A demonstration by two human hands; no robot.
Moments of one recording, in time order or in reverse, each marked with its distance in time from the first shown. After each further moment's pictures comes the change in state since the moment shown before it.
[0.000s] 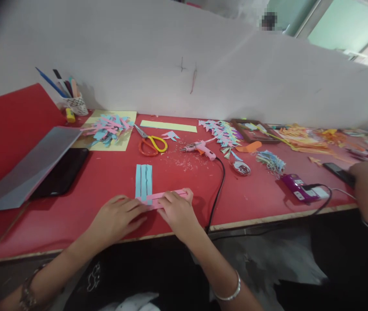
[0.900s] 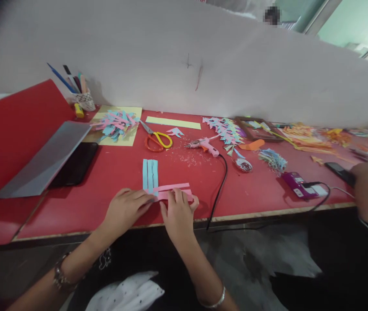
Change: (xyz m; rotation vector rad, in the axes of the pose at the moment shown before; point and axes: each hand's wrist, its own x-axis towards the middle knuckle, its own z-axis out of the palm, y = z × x) left_hand -0.003 0.010 0.005 -0.026 0.048 -0.214; right_hand -0.014 -0.035 0.019 -0.169 0.214 0.332
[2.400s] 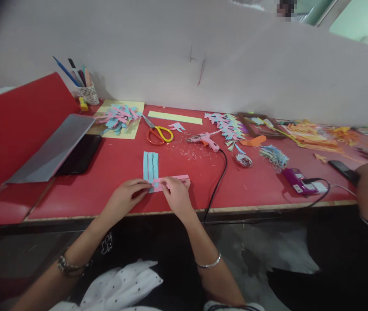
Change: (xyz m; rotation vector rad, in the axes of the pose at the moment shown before) left_hand -0.007 -0.009 0.009 -0.436 0.044 -0.149; right_hand 0.028 0.013 0.003 0.515 -0.267 0.041
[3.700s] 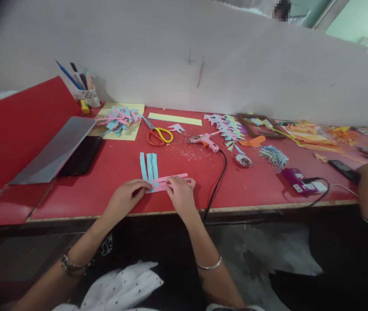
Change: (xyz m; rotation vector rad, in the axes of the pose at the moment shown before) left_hand 0.003 0.004 0.002 -0.168 0.030 -0.131; right_hand -0.001 0.006 -0.004 -0.138 0.076 -0.009
